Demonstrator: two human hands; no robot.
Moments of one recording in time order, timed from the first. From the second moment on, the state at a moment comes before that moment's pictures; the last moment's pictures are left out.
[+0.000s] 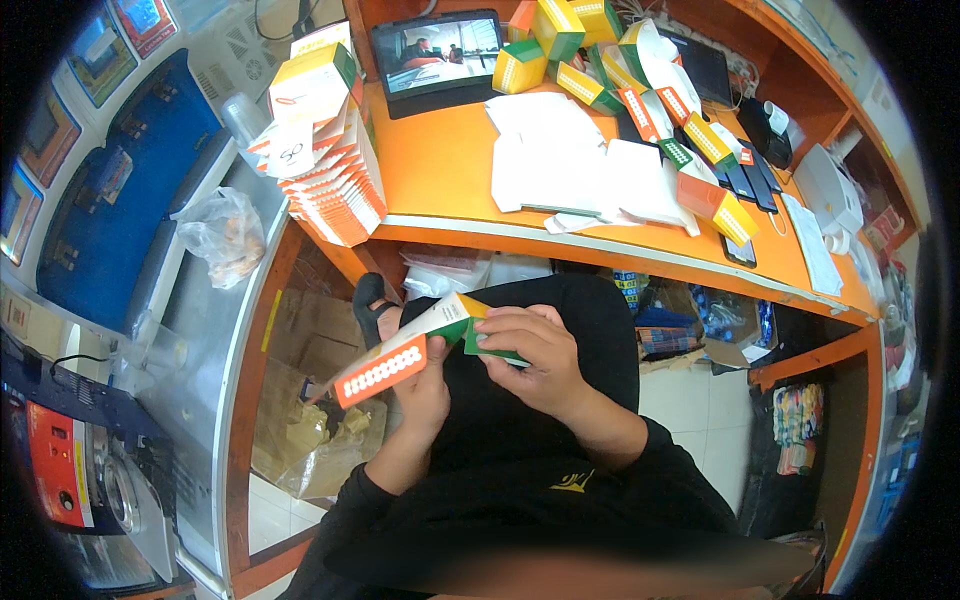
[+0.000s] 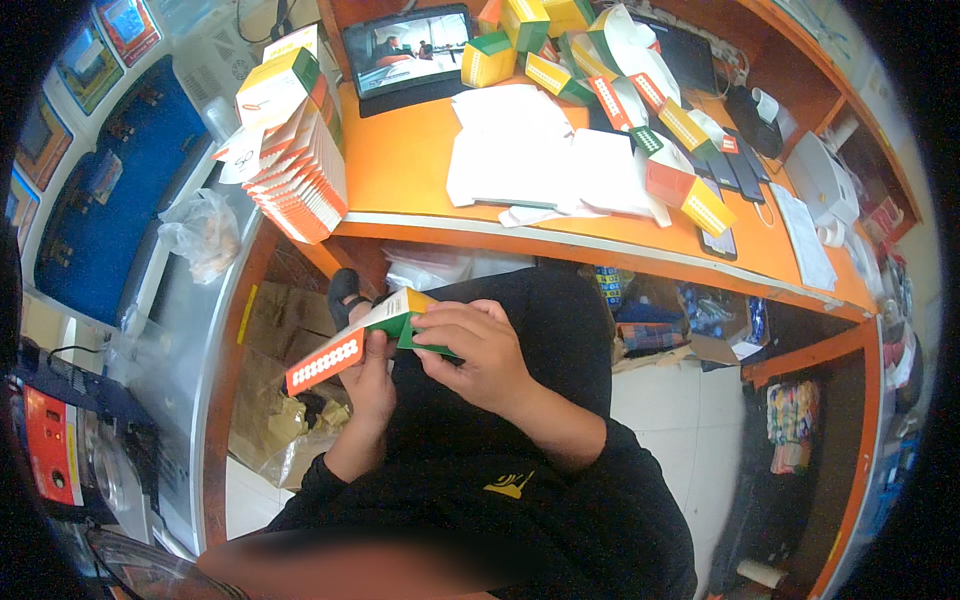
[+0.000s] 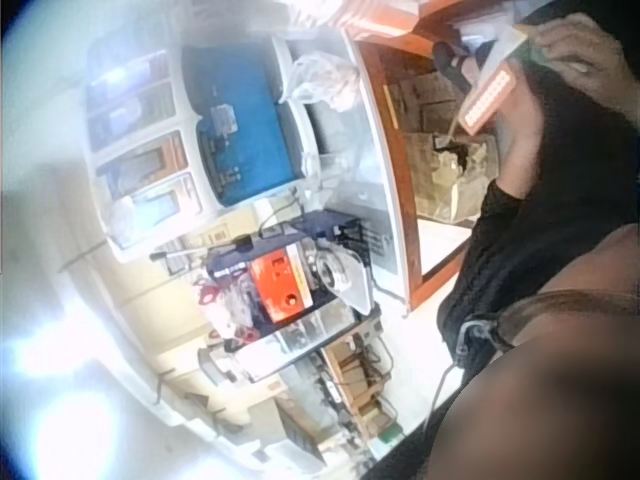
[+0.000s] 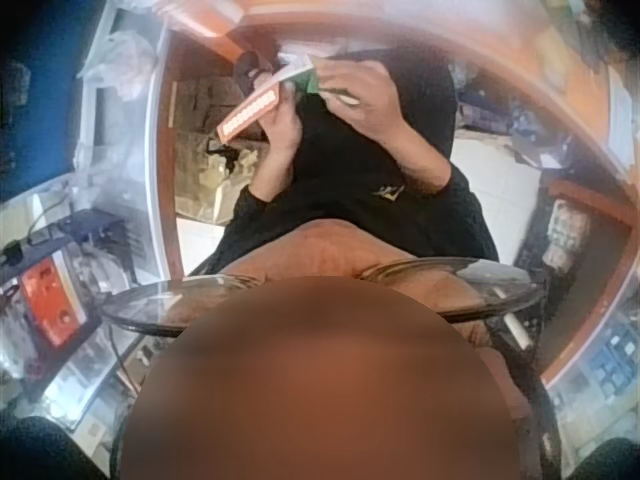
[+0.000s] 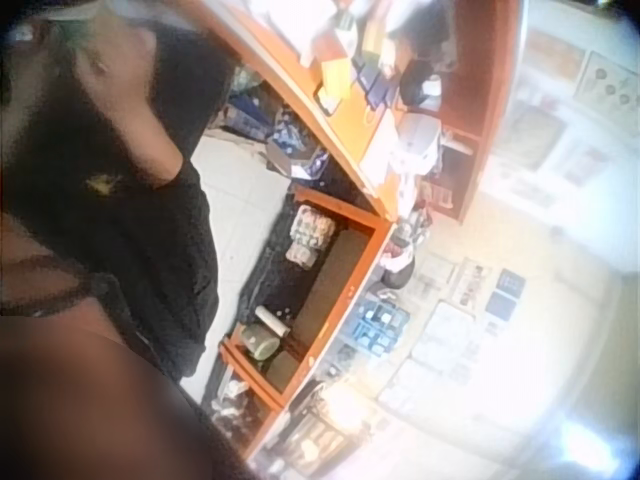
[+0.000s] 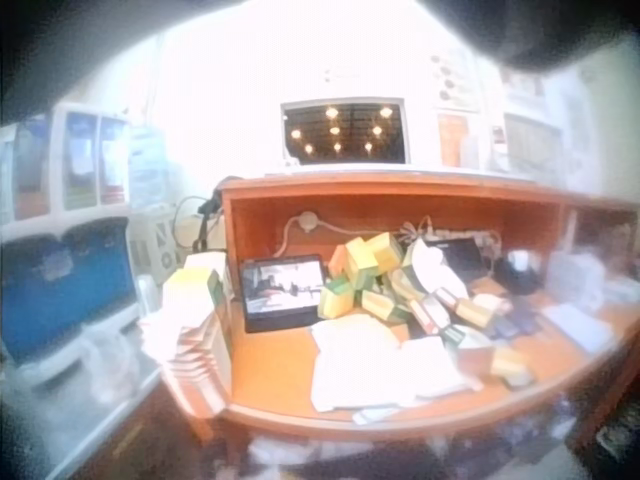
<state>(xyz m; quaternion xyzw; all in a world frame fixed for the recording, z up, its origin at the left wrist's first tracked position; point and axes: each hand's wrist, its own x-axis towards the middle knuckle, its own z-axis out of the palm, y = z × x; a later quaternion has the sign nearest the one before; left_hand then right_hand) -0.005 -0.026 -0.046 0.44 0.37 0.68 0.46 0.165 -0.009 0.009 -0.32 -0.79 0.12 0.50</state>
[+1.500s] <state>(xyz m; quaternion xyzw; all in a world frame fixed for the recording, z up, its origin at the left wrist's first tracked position) -0.027 -0.019 -0.038 0.41 0.26 0.71 0.51 0.148 -0.016 0.011 -0.31 -0.81 0.23 0.44</state>
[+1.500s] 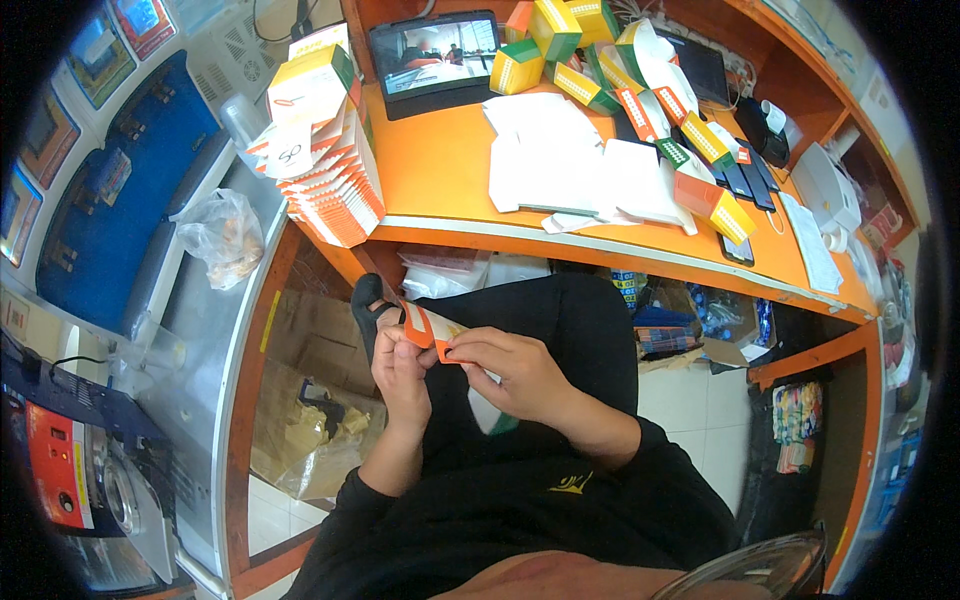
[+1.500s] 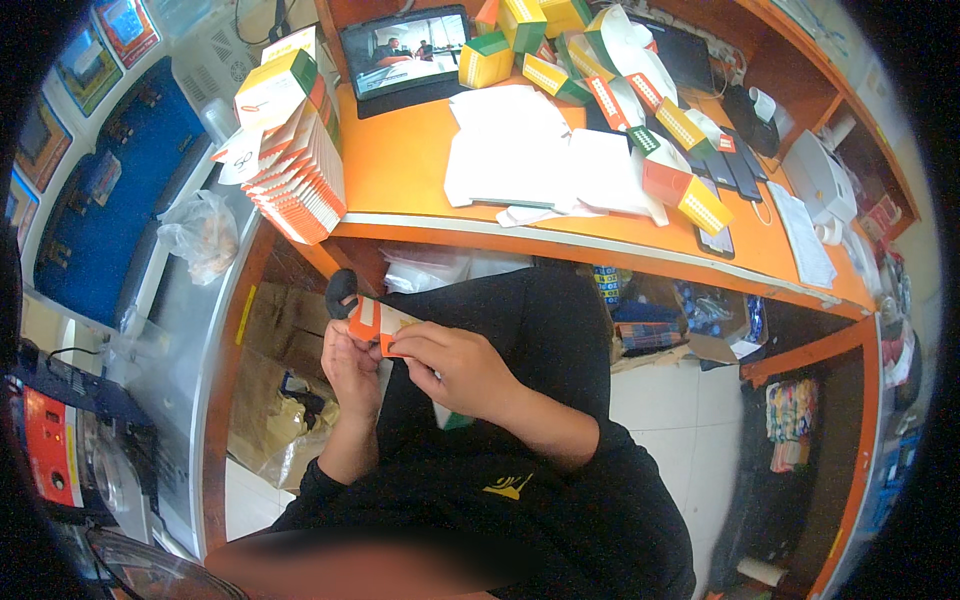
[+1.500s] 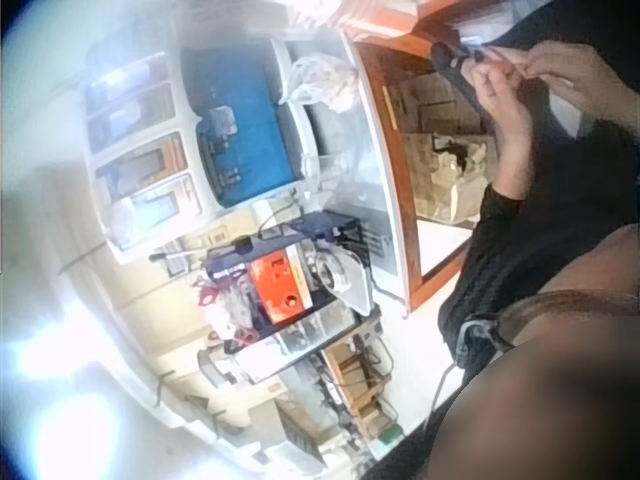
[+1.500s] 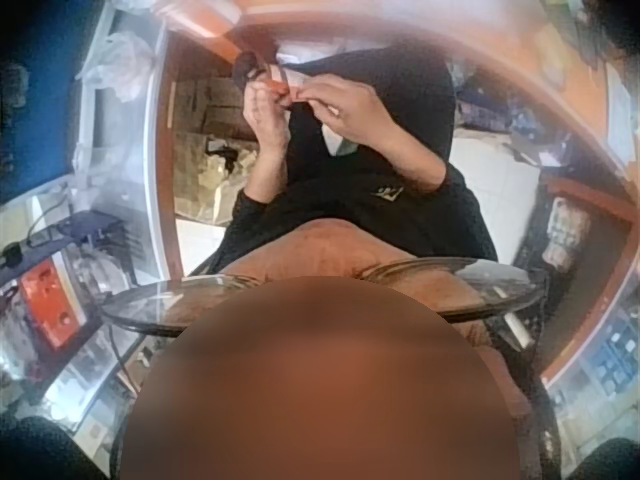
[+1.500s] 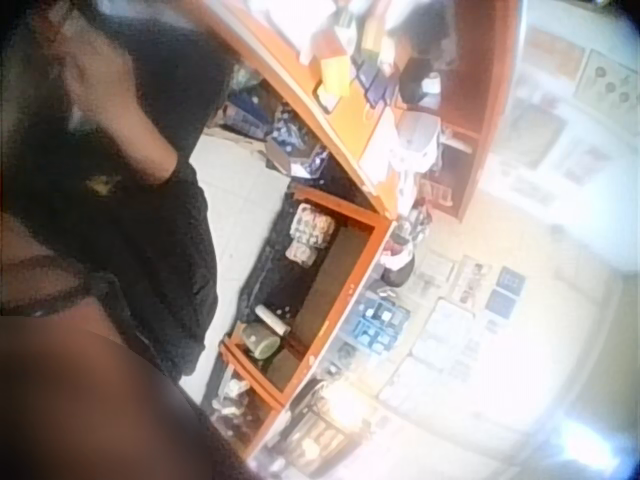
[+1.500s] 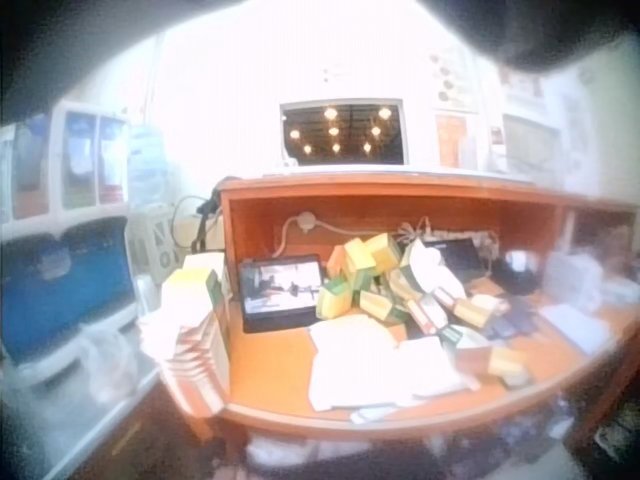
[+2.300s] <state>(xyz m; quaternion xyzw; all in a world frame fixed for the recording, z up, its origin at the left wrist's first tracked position) 0.005 -0.041 -0.032 0.40 0.36 0.71 0.46 0.138 -0.028 0.003 -0.33 -0.73 0.18 0.57</state>
